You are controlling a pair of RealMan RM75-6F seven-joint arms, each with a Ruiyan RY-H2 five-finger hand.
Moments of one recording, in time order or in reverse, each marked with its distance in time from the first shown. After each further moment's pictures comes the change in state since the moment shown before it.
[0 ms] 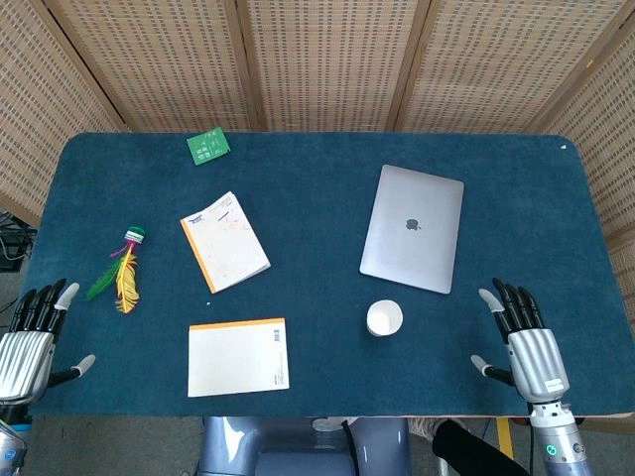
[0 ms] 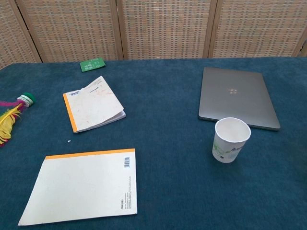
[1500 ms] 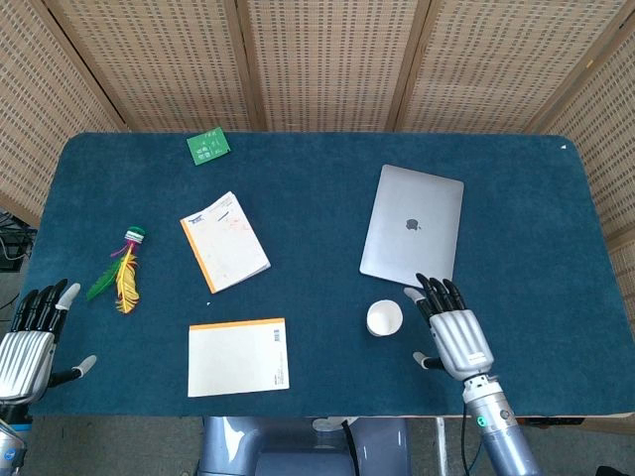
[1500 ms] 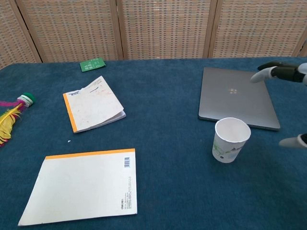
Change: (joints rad) left arm -0.003 0.010 0.003 -0.009 -0.001 -0.012 -0.019; right arm 0.174 -0.060 0.086 -0.356 0.316 -0.298 -0.502
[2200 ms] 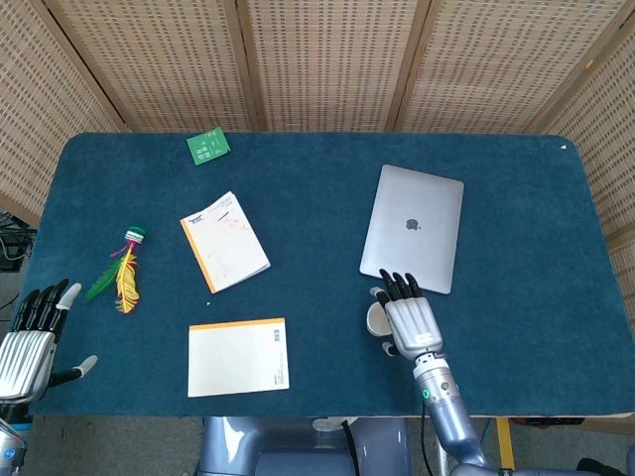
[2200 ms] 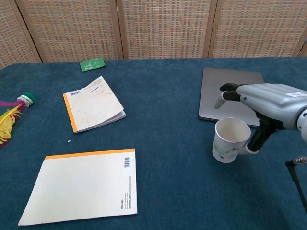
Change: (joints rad) left arm -0.003 -0.002 0.000 0.005 0.000 -0.004 -0.014; right arm 0.194 -0.235 0.073 0.093 0.357 0.004 -0.325
